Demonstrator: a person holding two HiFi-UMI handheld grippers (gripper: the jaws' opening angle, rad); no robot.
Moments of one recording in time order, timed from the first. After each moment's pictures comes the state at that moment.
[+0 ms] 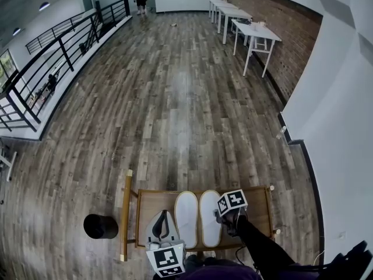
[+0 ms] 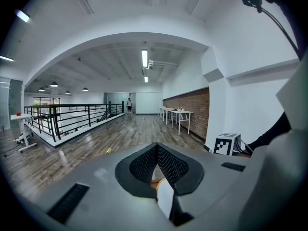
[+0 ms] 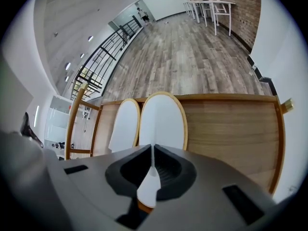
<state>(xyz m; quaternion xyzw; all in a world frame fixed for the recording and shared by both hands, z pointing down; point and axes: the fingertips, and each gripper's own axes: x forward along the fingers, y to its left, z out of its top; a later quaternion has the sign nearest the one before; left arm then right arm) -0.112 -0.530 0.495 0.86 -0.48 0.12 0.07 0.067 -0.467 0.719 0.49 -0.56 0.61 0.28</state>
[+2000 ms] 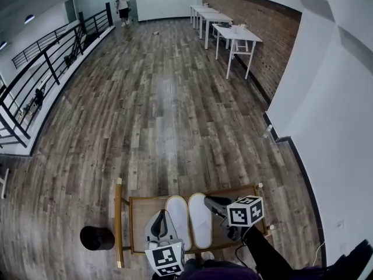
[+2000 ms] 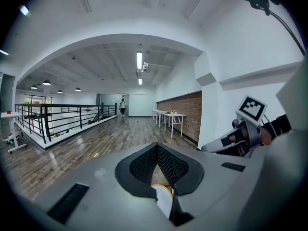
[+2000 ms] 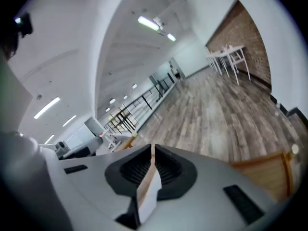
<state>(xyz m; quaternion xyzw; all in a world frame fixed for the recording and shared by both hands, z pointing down) -0.085 -0.530 0.488 0.89 -0.45 0.10 0.07 0.061 -0.505 0.544 0.53 -0.75 0.39 0.03</state>
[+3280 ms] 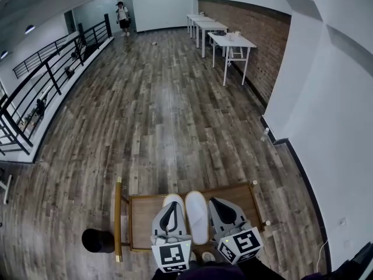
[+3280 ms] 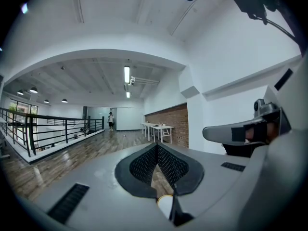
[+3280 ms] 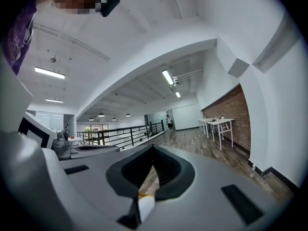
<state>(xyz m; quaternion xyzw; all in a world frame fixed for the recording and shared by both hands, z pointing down) -0.043 -0.481 0.428 0.92 -0.38 0.04 0.00 0.042 -0.429 0.413 0.70 -0.71 0.07 -0.01</state>
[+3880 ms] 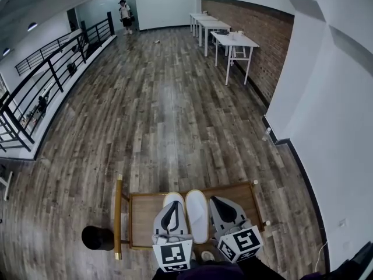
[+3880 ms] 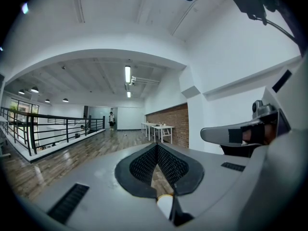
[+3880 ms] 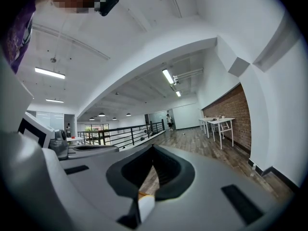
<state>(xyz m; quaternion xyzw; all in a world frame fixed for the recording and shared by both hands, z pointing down) -0.043 -0.475 0.429 0.92 -0.39 0.04 0.00 0.044 -0.429 0.416 0.70 -0.71 0.08 -0.01</state>
